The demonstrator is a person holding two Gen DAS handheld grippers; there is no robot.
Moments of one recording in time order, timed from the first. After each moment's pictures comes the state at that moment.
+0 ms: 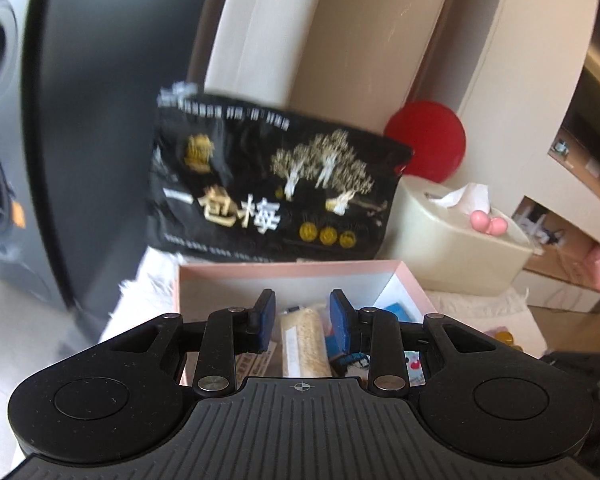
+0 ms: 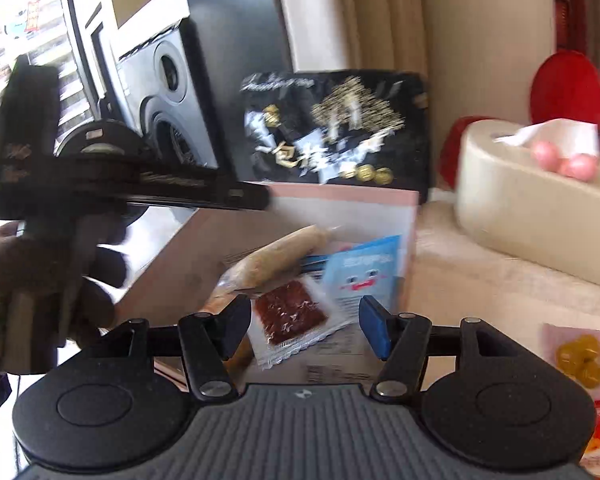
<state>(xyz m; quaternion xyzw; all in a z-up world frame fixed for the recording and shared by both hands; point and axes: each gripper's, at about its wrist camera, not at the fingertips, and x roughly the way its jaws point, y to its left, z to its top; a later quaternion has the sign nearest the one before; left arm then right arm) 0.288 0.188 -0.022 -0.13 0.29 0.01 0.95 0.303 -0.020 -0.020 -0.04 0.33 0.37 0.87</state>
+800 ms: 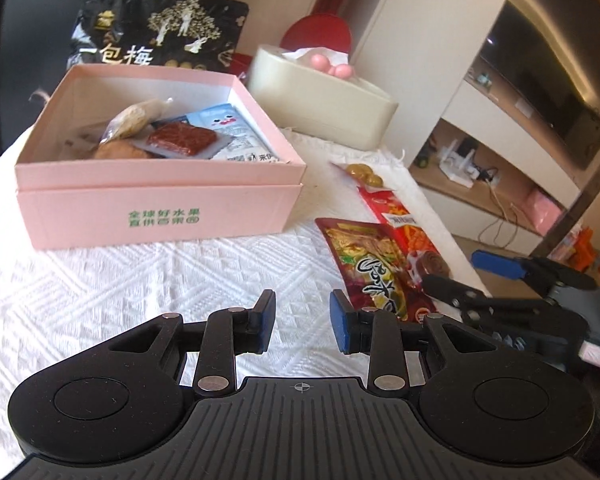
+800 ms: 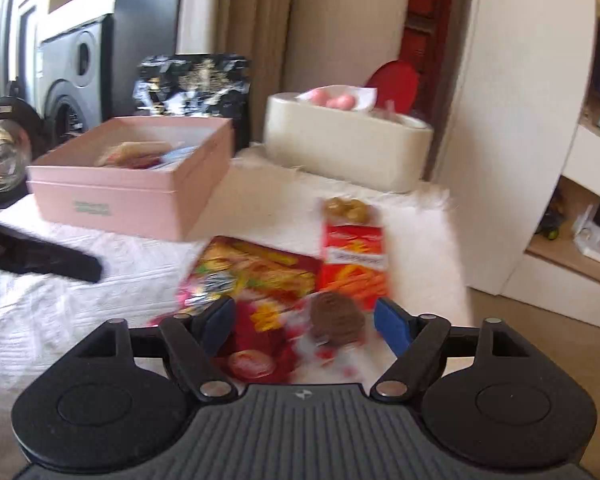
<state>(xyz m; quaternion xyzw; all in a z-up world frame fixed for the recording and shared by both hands) 0.150 0.055 -0.080 -0.16 0.35 -0.09 0.92 0.181 -0.170 -0.072 -0.11 0.28 0.18 0.94</state>
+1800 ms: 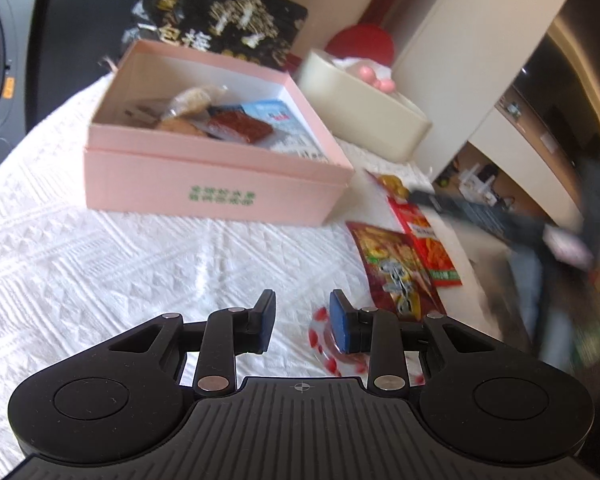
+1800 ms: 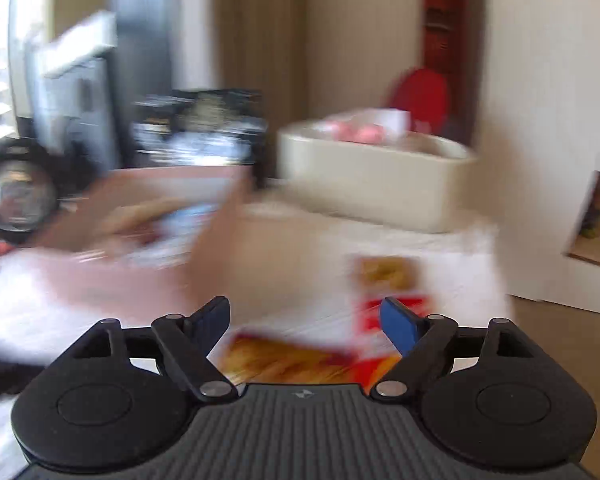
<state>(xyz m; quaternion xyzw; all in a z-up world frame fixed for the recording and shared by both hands) 0.131 0.076 -0.078 -0.21 0.37 -0.05 0.90 0.262 -0.138 -0.045 -0.06 0.29 0.21 0.93</state>
